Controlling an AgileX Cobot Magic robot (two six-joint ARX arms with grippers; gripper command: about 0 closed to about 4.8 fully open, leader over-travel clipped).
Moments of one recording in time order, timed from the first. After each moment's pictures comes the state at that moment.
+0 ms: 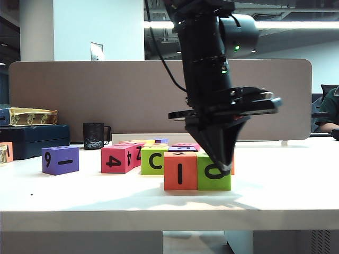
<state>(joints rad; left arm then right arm) -0.91 2.15 1.82 -0.96 0.03 -0.02 -0.03 0.18 0.71 -0.91 -0.65 0.17</state>
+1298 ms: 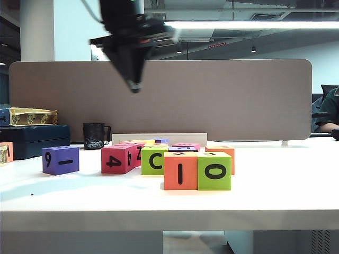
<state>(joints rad) -0.62 1.89 1.90 -1.20 -0.09 0.08 -0.03 0.18 0.71 -0.91 -0.65 0.17</state>
